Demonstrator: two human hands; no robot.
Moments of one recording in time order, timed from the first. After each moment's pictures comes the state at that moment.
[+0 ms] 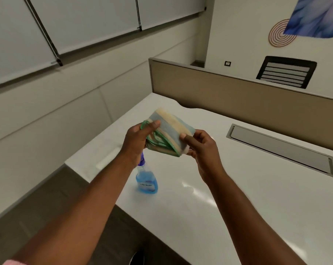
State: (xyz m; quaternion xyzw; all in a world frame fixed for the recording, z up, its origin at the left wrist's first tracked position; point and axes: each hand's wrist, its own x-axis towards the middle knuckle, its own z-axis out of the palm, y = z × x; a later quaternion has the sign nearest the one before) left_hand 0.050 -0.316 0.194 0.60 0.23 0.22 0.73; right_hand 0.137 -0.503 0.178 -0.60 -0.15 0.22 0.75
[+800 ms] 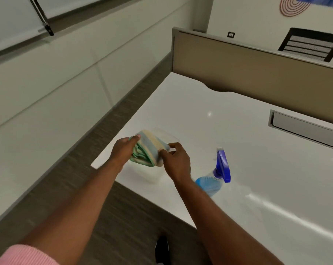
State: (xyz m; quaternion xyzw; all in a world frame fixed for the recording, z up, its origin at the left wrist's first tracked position) left_hand -0.023 -0.005 0.056 0.69 0.41 0.09 0.59; right_hand 0.028 -0.194 0.080 -0.84 -0.05 0.21 0.50
